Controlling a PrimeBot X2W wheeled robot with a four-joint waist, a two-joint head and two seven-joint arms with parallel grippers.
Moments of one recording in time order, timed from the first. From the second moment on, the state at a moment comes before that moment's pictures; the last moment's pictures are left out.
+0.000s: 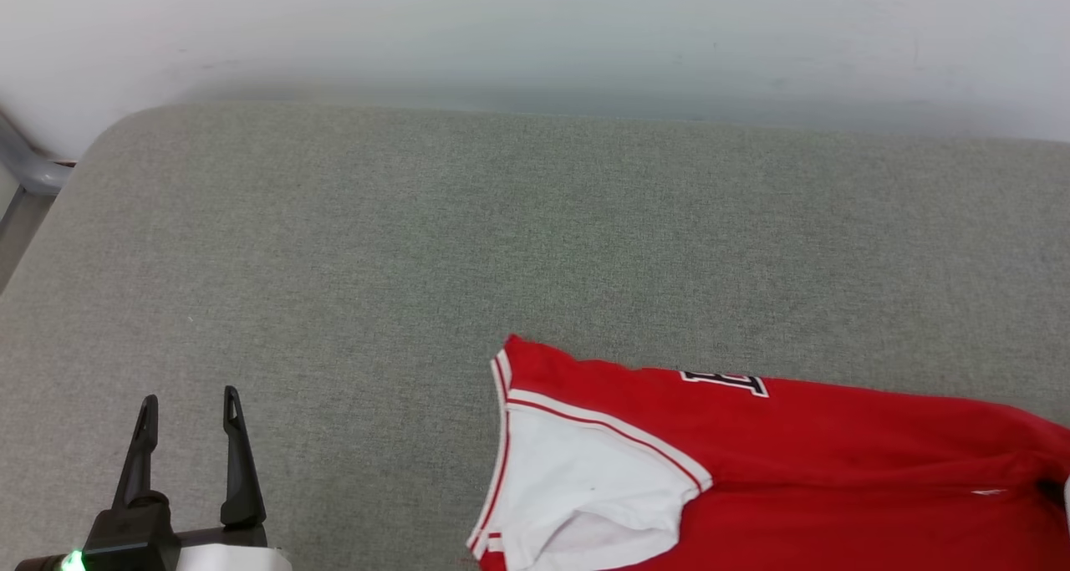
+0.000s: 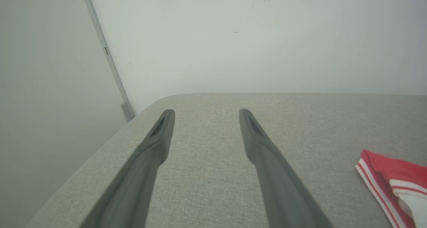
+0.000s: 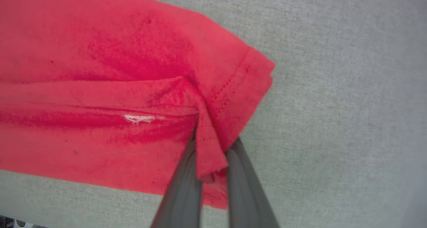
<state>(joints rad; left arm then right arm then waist) 0.14 0.09 0.13 -0.11 -0.03 0.06 -0.26 -0.16 -0.70 0.18 0.38 0.63 0.13 0.60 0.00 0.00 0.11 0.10</state>
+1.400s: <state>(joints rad) 0.11 0.08 0.07 -0.08 -0.01 0.03 -0.26 -0.40 -0.49 0.65 -0.06 0.60 0.13 0.65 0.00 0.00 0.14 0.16</state>
